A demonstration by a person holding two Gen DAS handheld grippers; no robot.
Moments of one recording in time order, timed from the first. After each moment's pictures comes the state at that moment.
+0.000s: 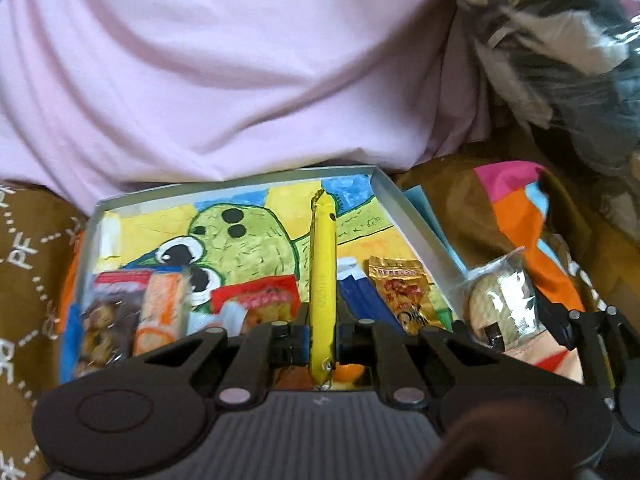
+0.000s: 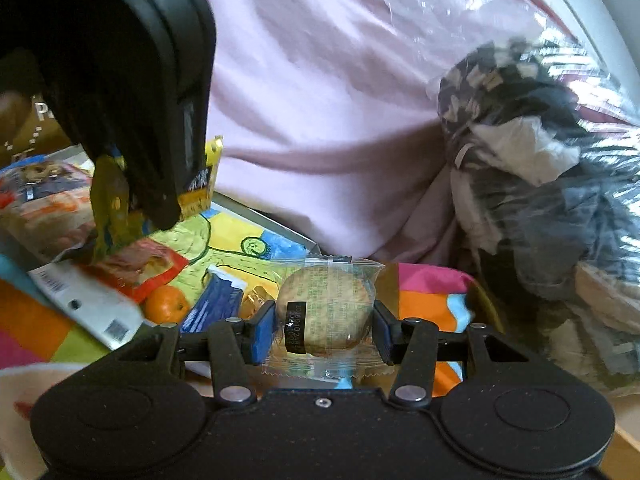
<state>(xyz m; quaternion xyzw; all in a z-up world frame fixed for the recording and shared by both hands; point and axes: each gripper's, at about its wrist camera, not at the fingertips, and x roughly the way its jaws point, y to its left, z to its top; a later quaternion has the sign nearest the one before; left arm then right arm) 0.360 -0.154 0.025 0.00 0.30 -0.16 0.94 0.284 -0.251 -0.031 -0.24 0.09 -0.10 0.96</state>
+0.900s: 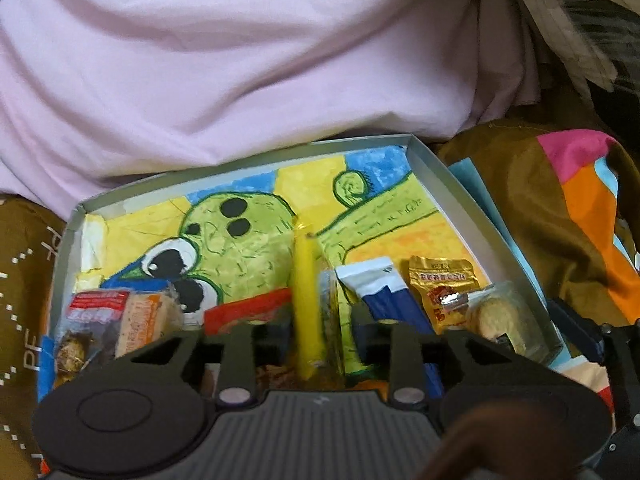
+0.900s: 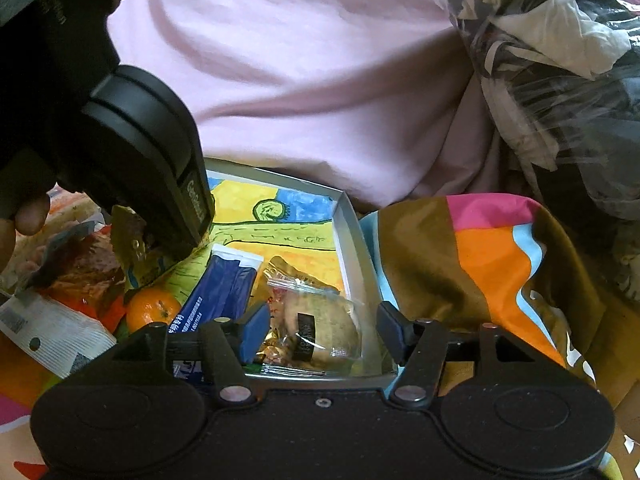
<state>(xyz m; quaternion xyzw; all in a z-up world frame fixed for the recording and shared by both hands) 0.417 -0.180 0.004 0.04 0.33 -0.11 0.94 0.333 -0.275 -0.042 -0.15 0.16 -0.07 0.97</state>
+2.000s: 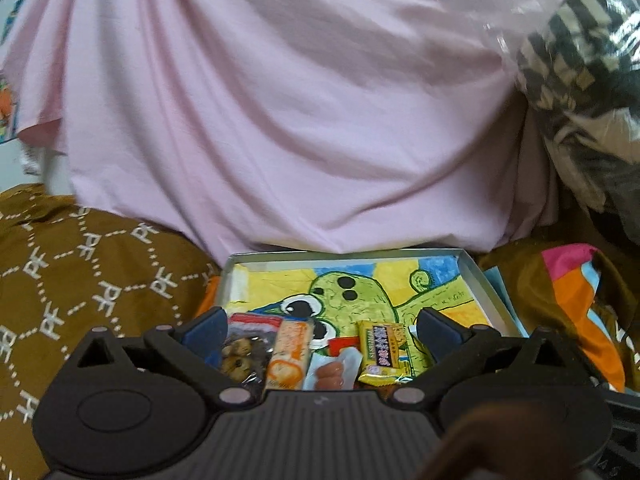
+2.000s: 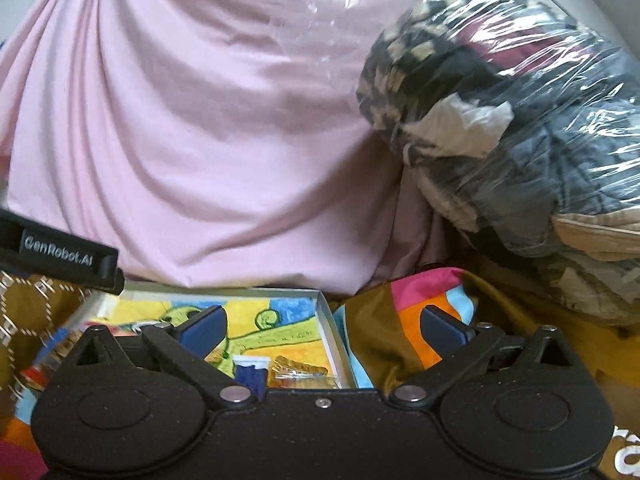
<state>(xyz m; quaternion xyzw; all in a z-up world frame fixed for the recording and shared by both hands) 0.288 -0.098 0.066 -0.03 0.18 -0.01 0.98 0.233 -0.281 0.036 -0.03 0.04 -0.07 1.00</state>
